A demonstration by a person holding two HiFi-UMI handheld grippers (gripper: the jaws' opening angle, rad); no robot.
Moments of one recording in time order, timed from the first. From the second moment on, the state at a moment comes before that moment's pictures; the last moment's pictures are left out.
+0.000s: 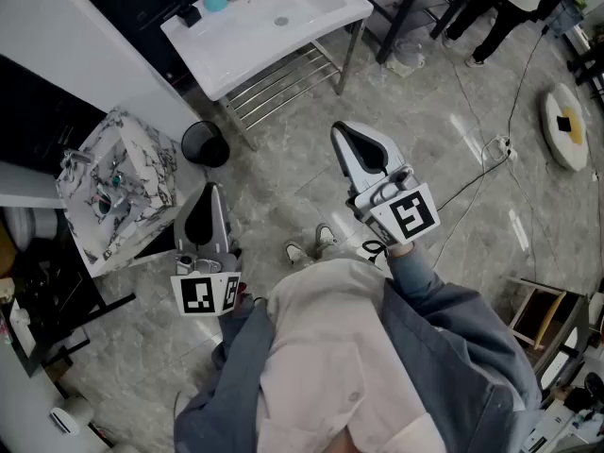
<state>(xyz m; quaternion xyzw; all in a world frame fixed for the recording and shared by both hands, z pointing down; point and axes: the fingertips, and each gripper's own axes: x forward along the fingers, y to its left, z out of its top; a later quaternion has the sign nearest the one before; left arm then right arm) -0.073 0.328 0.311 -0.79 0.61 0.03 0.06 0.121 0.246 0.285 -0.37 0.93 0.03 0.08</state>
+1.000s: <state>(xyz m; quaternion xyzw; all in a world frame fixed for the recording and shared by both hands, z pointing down) -0.073 0.324 0.316 -0.79 0.60 0.03 0.06 0.121 0.249 0.275 -0.36 0.93 0.06 0.11</state>
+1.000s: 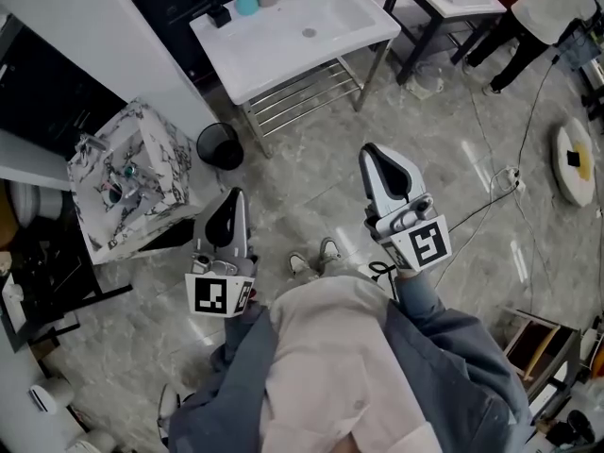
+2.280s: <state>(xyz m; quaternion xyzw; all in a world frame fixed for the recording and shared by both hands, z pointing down) -0.130 0.326 0.311 -0.79 0.60 0.04 0.08 0.063 0.260 0.273 -0.38 0.92 0.08 0.09</state>
